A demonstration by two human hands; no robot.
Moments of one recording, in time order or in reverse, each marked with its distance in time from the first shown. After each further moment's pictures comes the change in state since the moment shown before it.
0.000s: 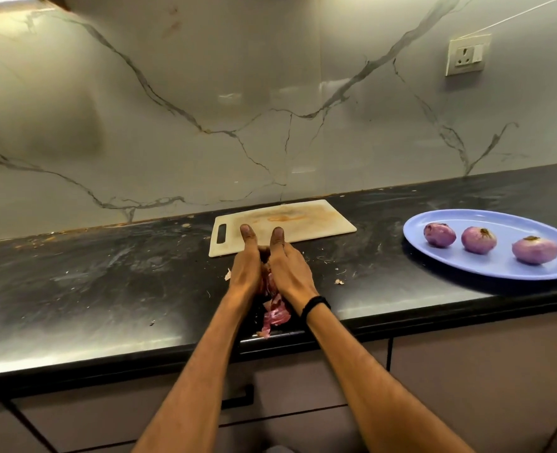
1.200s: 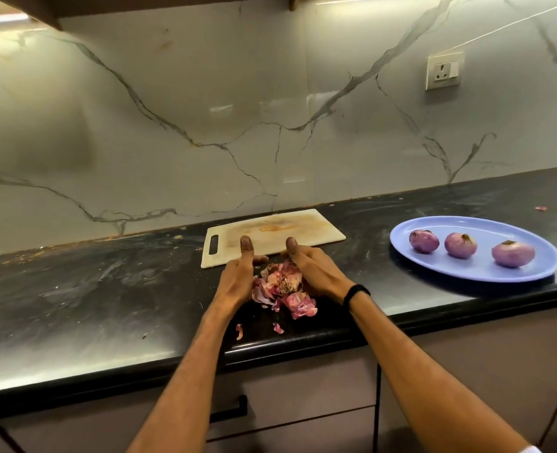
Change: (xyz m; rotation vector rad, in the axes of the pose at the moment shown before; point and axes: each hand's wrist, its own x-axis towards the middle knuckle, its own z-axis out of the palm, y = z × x) left_hand 0.001 -0.001 -0.011 0.290 -0.037 0.138; right_hand 0.017 0.013 -0.082 -0.187 -0.205 -0.113
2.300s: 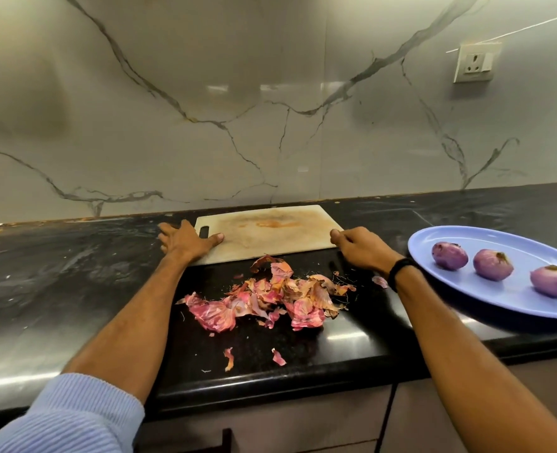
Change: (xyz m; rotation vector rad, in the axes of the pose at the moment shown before) left_hand 0.168 -0.065 -0.072 0.635 0.243 -0.277; right_hand 0.078 0.051 -0.071 -0.424 0.009 0.148
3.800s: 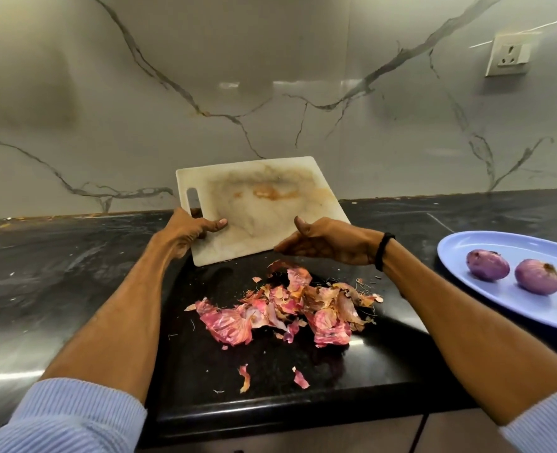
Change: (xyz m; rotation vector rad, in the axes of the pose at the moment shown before) left_hand 0.033 -0.010 -0.024 -0.760 -0.202 0.125; right_hand 0.046 -0.052 0.028 0.619 -0.702 -0.183
